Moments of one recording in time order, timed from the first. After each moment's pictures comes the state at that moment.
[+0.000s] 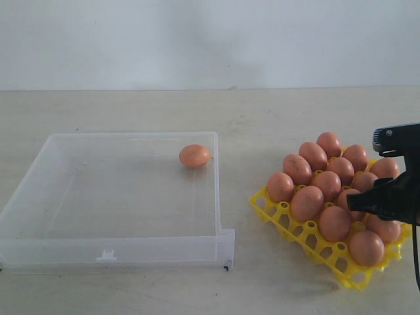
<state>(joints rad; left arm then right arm) 0.07 0.00 0.00 -0.04 0.23 0.02 0.37 1.55 -0.44 1.25 -0.50 -1.02</state>
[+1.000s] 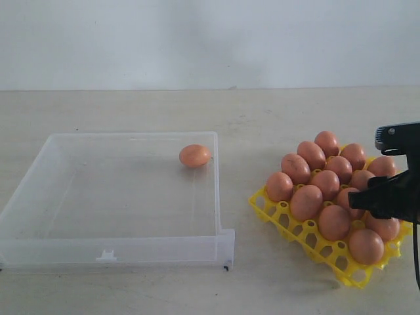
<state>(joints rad) 0.07 0.00 0.00 -0.04 0.23 0.02 0.37 1.55 -0.44 1.25 -0.51 -1.00</state>
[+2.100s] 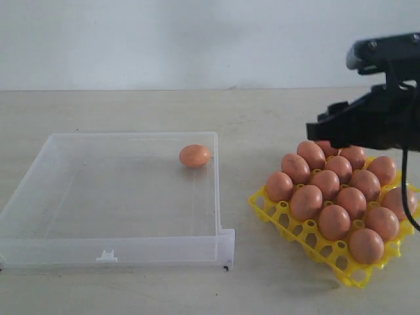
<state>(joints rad) 0.07 0.00 0.00 -0.04 0.23 0.02 0.37 1.35 -0.67 1.21 -0.12 -1.15</state>
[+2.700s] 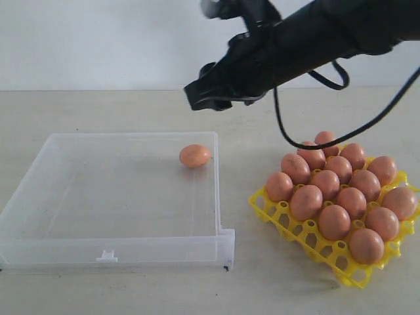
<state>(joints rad) 0.07 0.00 0.00 -0.04 0.23 0.02 0.52 1.70 -1.28 0.71 0.51 -0.75</state>
